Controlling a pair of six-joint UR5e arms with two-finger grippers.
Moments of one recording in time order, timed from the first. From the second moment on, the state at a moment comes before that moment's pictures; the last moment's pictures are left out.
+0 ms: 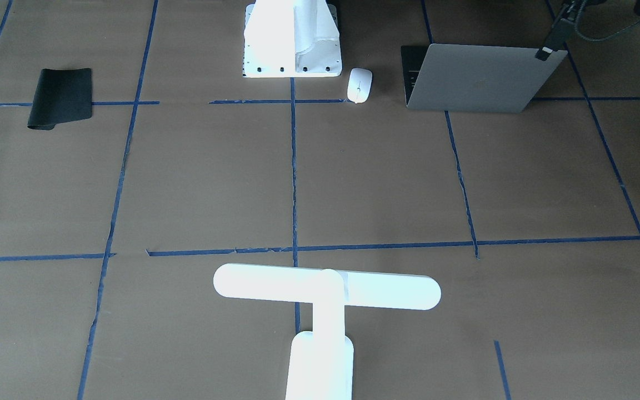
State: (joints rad) left arm -0.74 -1.25 -2.50 -1.57 -2.01 -2.03; right arm 1.55 -1.72 1.73 -1.41 2.51 0.17
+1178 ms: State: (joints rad) left arm -0.51 -1.25 -2.54 -1.54 -1.87 -2.39; right arm 1.57 -1.72 1.75 -1.41 2.51 0.17
